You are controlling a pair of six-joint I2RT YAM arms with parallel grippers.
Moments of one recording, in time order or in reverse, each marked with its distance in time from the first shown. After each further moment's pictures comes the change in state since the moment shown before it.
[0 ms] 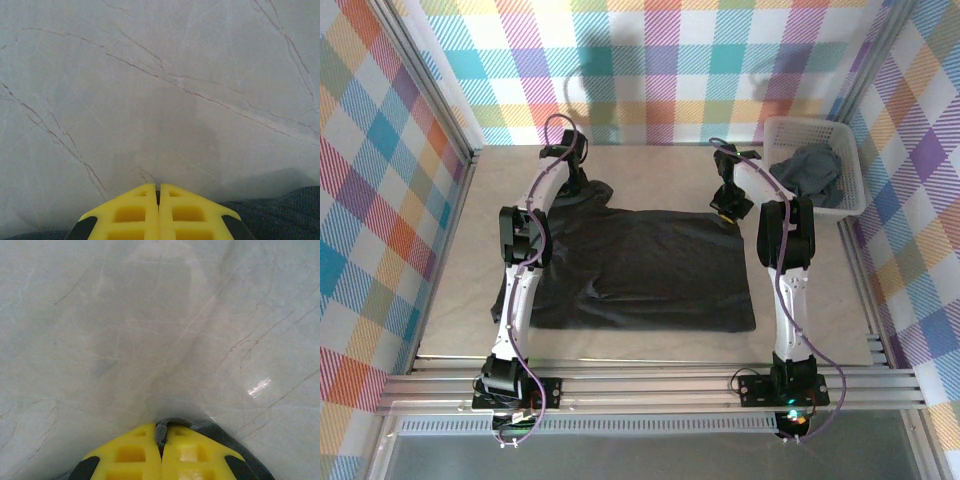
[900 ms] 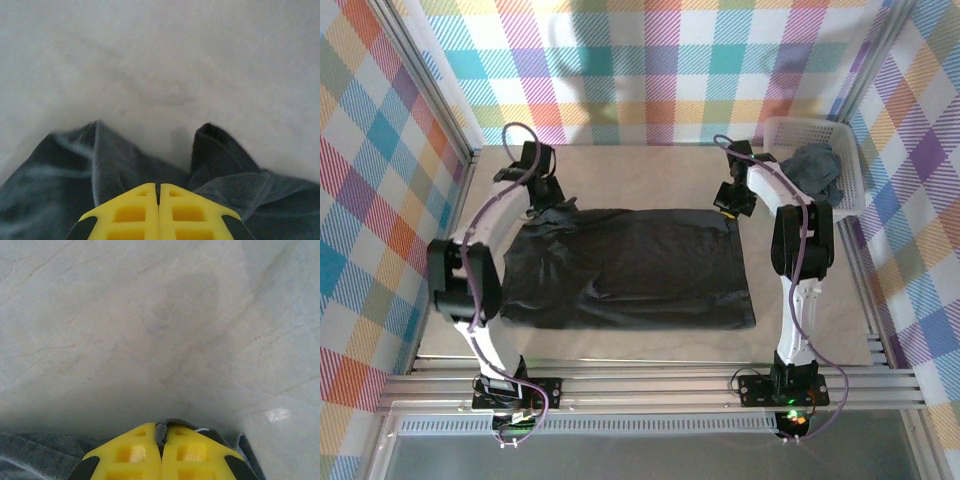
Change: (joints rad) left arm 0.028 -0.911 -1.049 0.312 0.066 -0.032; right arm -0.035 -0.205 -0.228 0.173 -0.152 -0.229
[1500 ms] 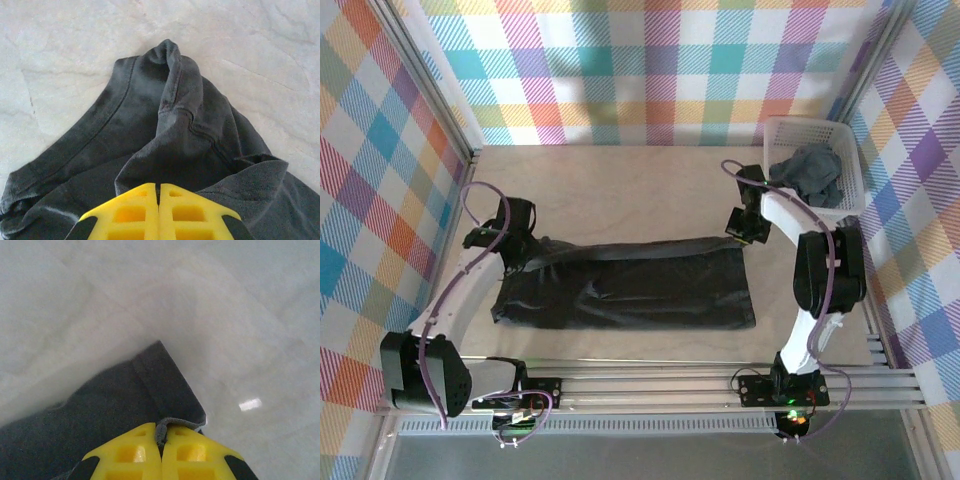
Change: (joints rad) left arm 0.005 -0.518 -0.491 -0.110 -0.130 -0.282; right arm 0.002 -0.367 -0.481 0.080 0.074 -0.018
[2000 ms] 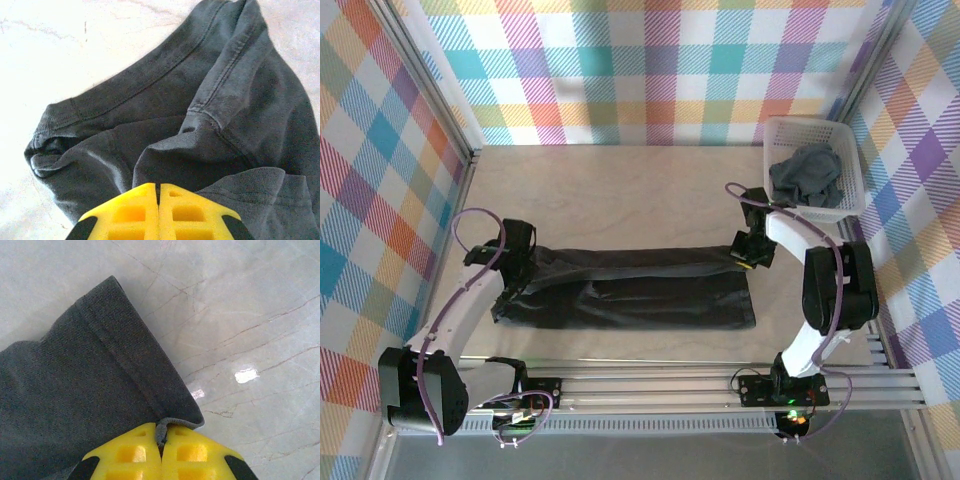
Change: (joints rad) left arm 0.000 -0.079 -0.145 -0.083 -0.001 -0.227; right arm 0.000 -0.110 -0.211 0.017 -0.043 0.029
